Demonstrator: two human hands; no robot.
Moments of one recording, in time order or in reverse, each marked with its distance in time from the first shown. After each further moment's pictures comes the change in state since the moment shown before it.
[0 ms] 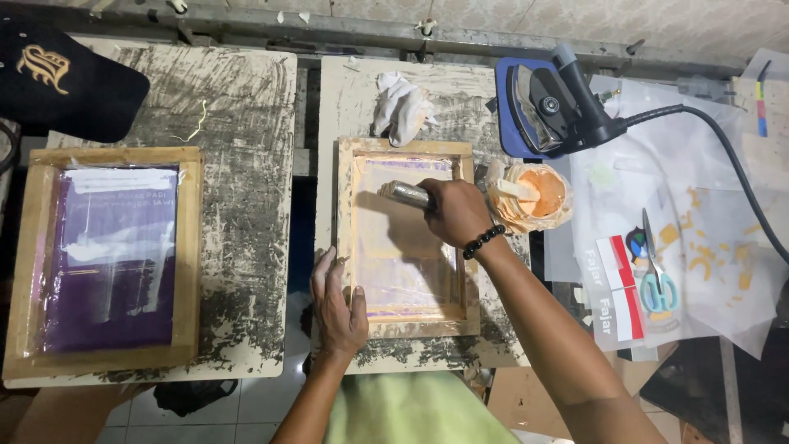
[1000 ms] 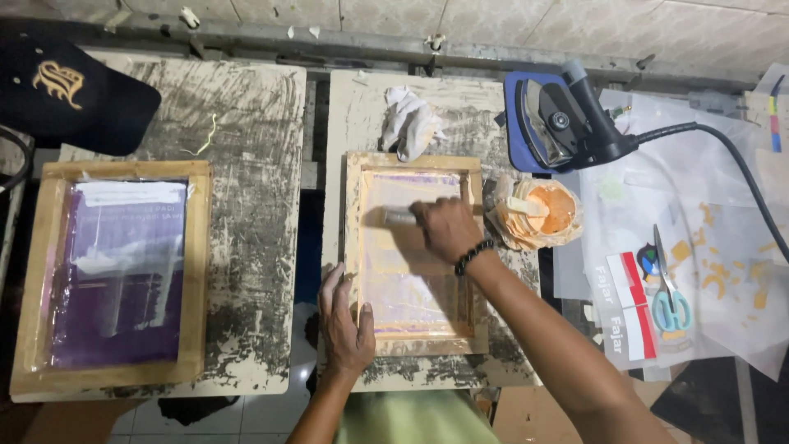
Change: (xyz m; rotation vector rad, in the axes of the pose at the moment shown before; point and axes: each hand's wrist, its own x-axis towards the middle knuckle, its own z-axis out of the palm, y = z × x) left_hand 0.002 -0.010 0.007 -0.073 0.059 0.133; right_hand 0.011 -0.028 -0.003 -0.119 -0.057 -0.149
